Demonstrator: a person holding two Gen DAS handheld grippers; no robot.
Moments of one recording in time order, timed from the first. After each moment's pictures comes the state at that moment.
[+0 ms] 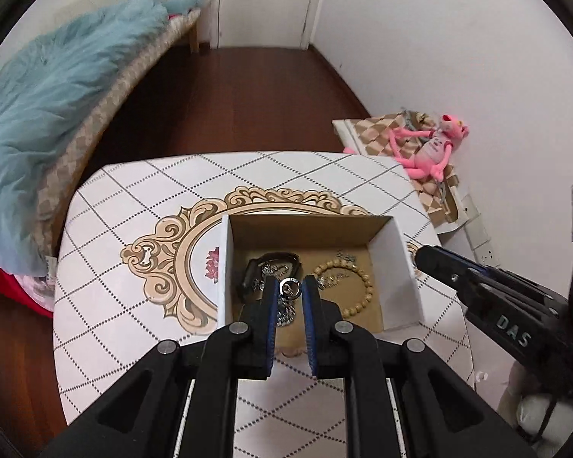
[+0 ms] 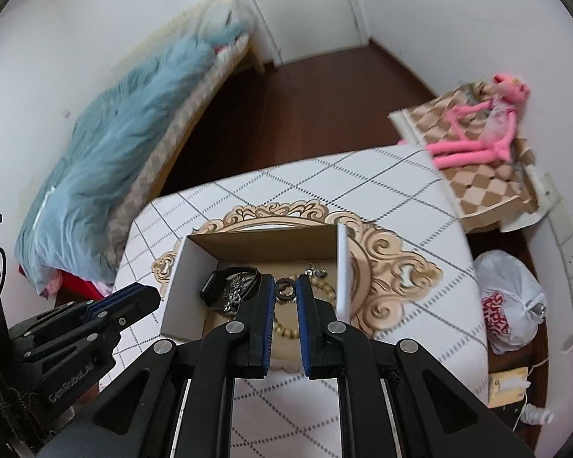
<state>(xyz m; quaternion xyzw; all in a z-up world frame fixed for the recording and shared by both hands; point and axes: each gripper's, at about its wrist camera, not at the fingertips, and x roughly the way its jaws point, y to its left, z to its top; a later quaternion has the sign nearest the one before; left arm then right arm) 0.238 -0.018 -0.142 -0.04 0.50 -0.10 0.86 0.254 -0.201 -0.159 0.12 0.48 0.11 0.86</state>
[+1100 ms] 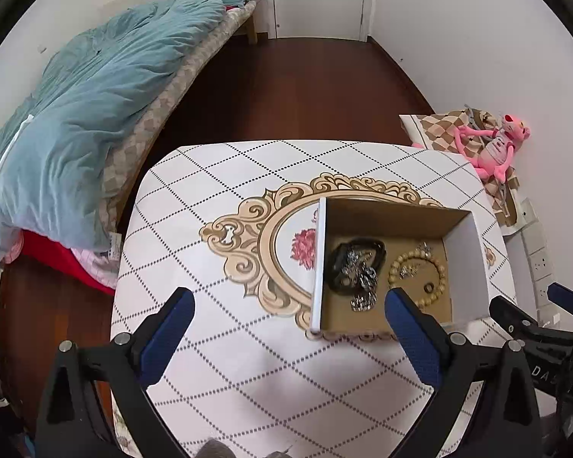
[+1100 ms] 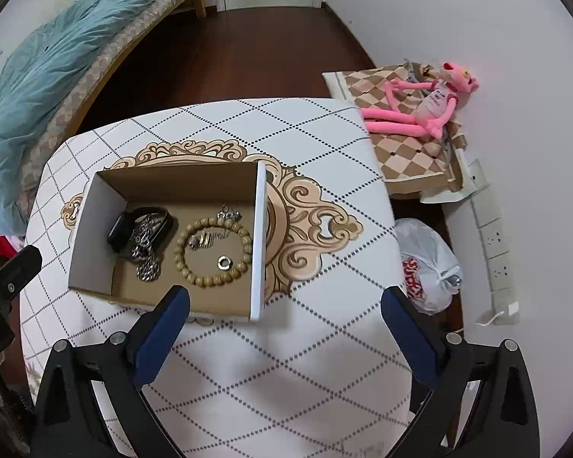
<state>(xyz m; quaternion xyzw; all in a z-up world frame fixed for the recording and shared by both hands) 0.217 0.016 -0.140 0.00 0.51 0.02 0.86 0.239 -0.198 -0.168 -0.01 0.56 -0.03 0.82</state>
